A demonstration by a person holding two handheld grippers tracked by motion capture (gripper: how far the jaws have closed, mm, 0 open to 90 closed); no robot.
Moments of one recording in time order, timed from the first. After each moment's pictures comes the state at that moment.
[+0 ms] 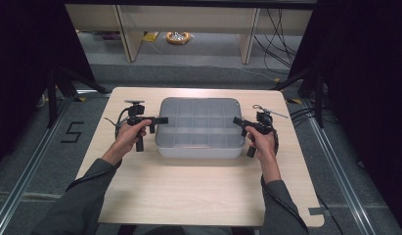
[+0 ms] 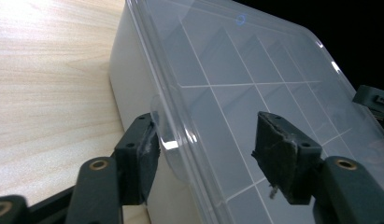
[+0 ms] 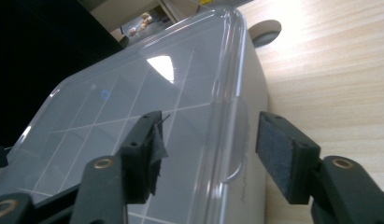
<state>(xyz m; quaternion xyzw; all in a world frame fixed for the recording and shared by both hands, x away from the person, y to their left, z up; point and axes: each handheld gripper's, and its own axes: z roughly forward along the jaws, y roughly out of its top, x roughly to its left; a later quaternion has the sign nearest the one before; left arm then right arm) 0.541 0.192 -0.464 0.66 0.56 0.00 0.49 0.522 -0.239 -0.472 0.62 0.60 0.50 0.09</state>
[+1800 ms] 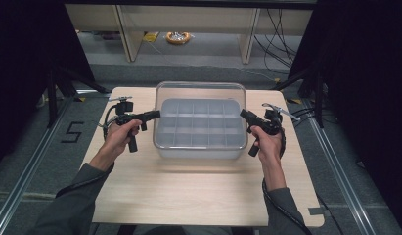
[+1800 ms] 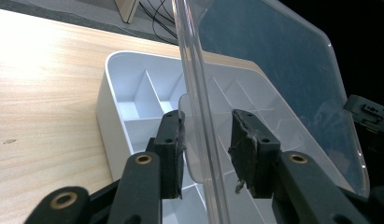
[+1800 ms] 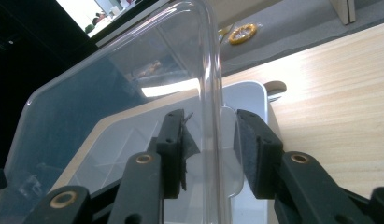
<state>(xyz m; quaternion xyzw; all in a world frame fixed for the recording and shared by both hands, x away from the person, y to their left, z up) 0.496 0.203 -0.414 0.64 0.53 0.05 0.55 0.479 -0.236 -0.418 0.61 0.55 0.56 0.14</state>
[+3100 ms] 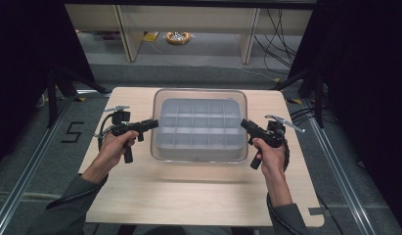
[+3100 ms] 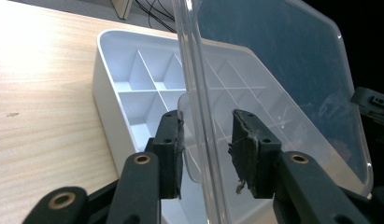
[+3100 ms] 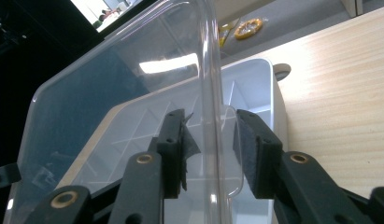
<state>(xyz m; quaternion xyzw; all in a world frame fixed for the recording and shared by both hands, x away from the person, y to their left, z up) 0.461 0.205 -0.416 0.66 0.52 0.05 0.55 0.436 -0.237 -0.419 0.61 0.55 0.56 0.13</state>
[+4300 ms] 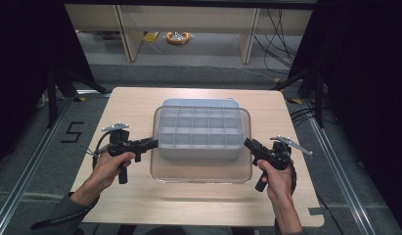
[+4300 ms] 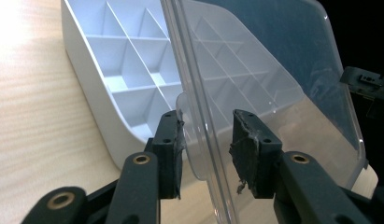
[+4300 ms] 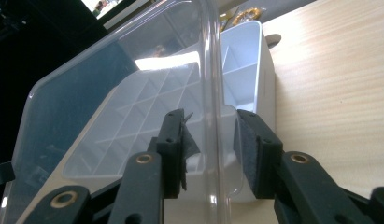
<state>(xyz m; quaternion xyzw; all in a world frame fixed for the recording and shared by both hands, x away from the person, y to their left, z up) 0.406 0.205 -0.431 0.69 0.49 0.03 0.53 0.379 -0.244 -0.436 0.60 0.56 0.55 0.12</state>
